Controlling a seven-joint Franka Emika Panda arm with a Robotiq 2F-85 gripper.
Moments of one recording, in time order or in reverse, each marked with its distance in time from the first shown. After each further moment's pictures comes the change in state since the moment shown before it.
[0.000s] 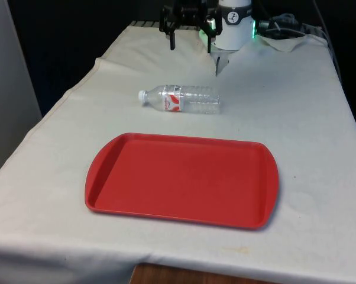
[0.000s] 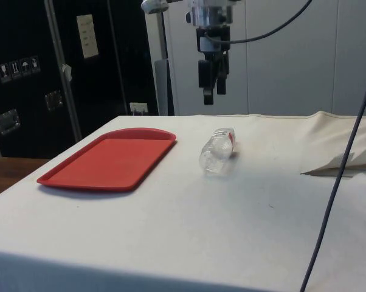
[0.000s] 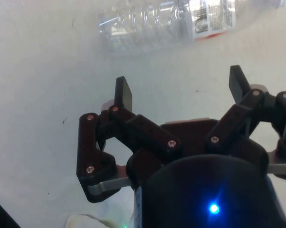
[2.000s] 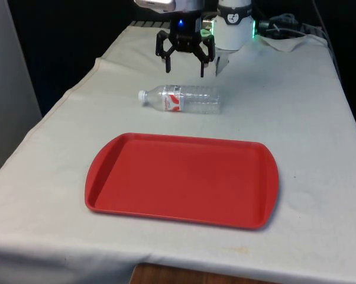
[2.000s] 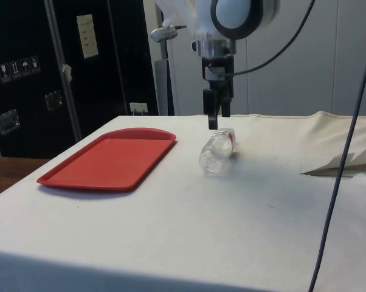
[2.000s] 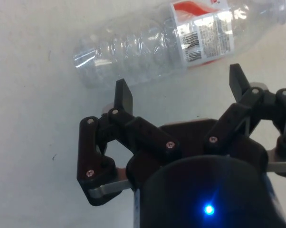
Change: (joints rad) arm 0.000 0.171 -0.023 -0.033 0.069 0.196 -0.047
